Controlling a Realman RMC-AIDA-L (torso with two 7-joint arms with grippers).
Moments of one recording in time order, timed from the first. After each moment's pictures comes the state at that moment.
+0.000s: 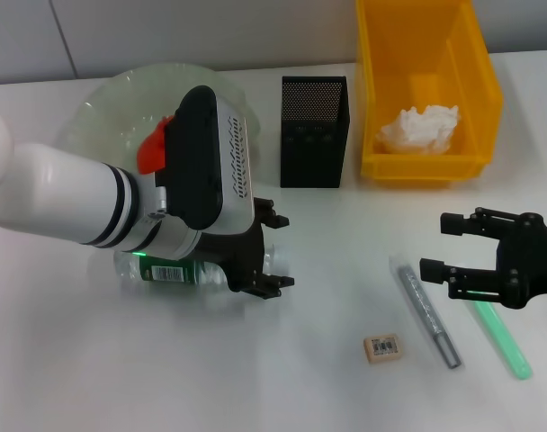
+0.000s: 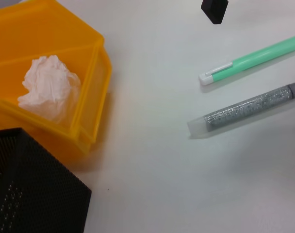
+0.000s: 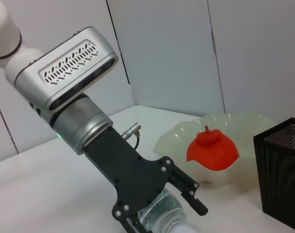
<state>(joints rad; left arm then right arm) -0.62 -2.08 1.75 1.05 2.14 1.00 -1.65 0.05 2.08 -1.01 -1.14 -1.69 -1.54 1.53</state>
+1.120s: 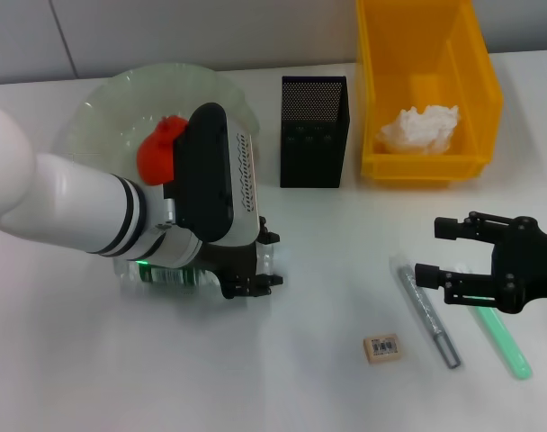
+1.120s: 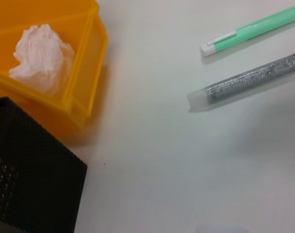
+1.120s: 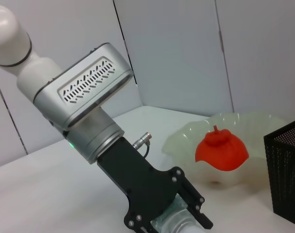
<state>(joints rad) -0.63 -2.08 1.80 1.03 2.20 0.95 -1.72 0.06 2.09 -1.01 -1.13 -1.69 -1.56 1.53</state>
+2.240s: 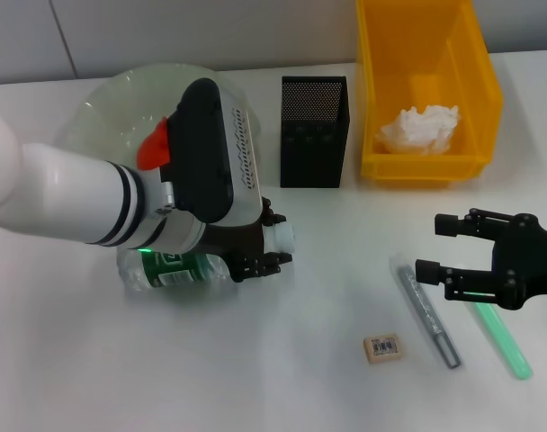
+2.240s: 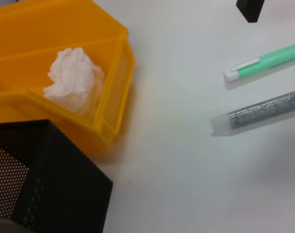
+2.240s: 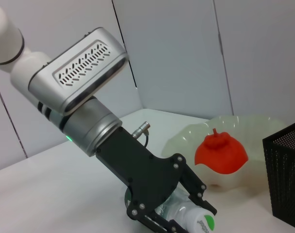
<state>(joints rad) -0.60 -2.08 1.80 1.12 2.20 0.94 -1.78 0.07 2.09 -1.00 -1.12 -1.69 -1.56 1.53</state>
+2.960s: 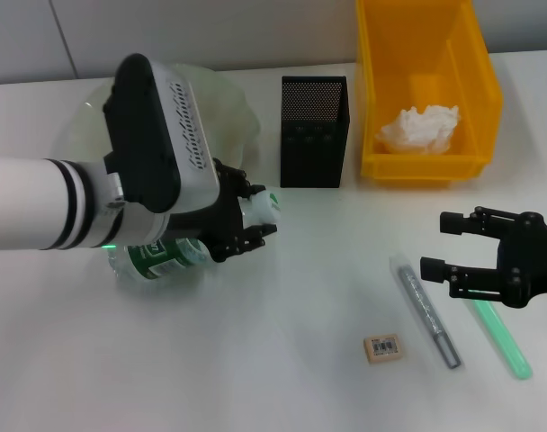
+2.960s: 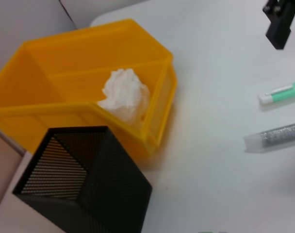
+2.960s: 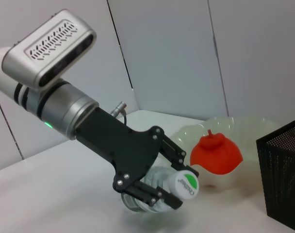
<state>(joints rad) -0.42 -2.07 1.74 1.33 2.20 0.95 -1.79 0.07 2.08 -0.99 -1.12 -1.69 -1.57 1.53</state>
